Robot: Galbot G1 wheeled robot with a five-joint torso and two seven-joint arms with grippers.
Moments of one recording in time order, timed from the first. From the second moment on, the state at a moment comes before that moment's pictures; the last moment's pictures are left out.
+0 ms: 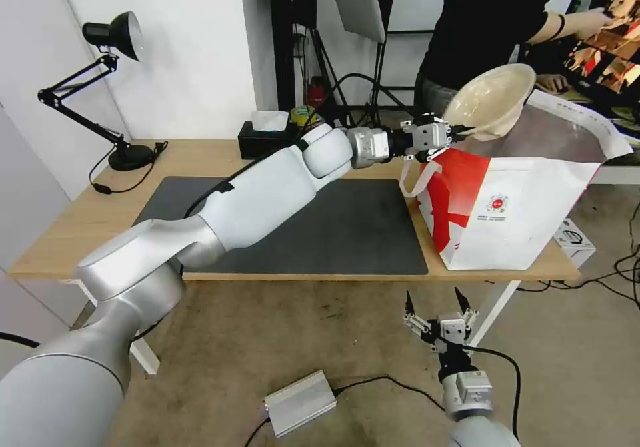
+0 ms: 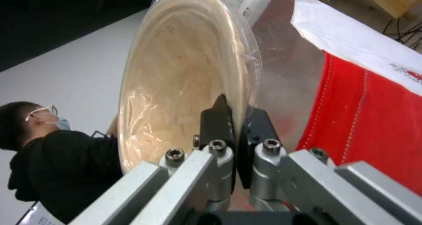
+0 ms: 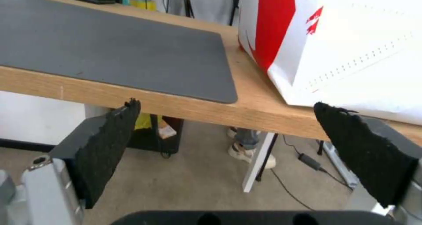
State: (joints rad) left arm -0.15 -1.42 0.61 -1.06 -0.19 -0.43 0.41; right arm -1.60 1.19 0.32 2.00 0.05 0.07 0.38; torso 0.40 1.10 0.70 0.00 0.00
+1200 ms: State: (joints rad) left arm -0.17 -1.47 0.63 -1.03 -0.17 -0.44 0.40; right arm -1.61 1.19 0.32 2.01 0.04 0.07 0.38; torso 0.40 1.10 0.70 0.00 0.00
